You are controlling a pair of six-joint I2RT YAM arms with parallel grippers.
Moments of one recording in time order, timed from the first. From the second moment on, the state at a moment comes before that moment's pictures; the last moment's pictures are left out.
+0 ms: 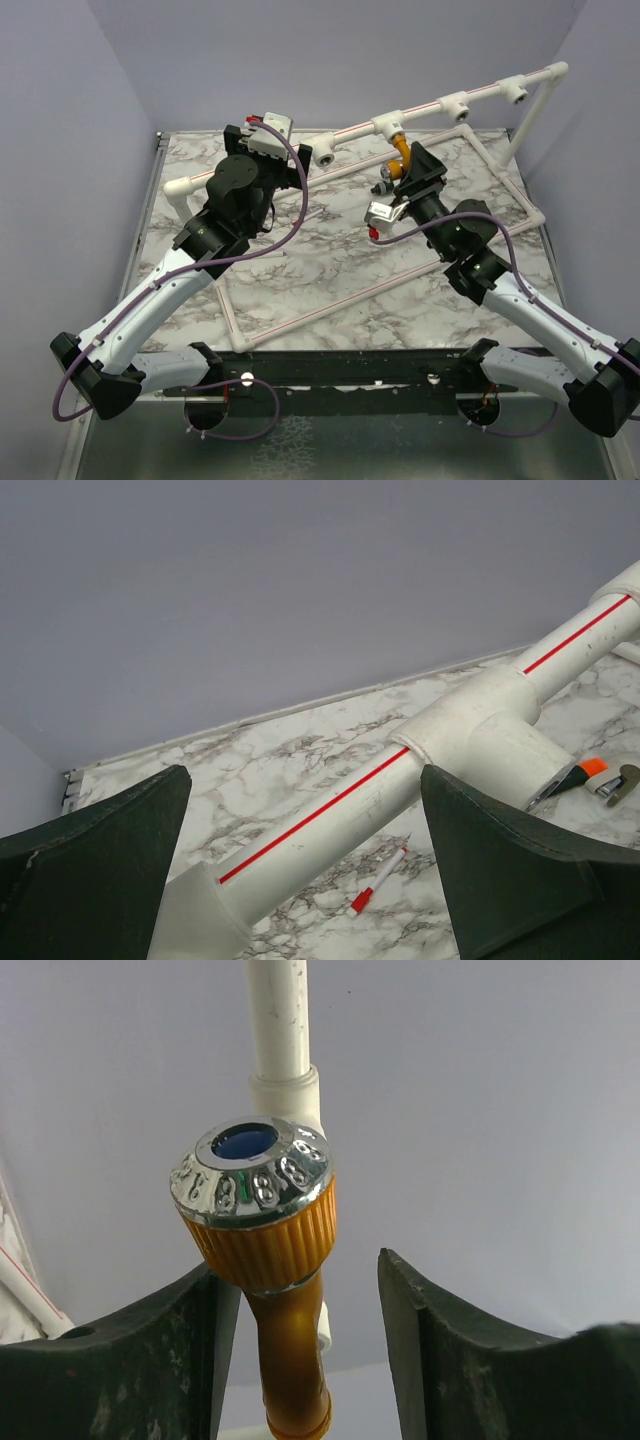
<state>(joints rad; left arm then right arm) -0.73 1.15 1.29 -0.10 -0.49 0.14 0.65 1.02 0.82 0.38 0.13 -1.63</state>
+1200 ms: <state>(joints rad) -0.73 1.15 1.29 -0.11 -0.49 0.15 0.72 1.04 0.83 0.52 0.35 -0.40</state>
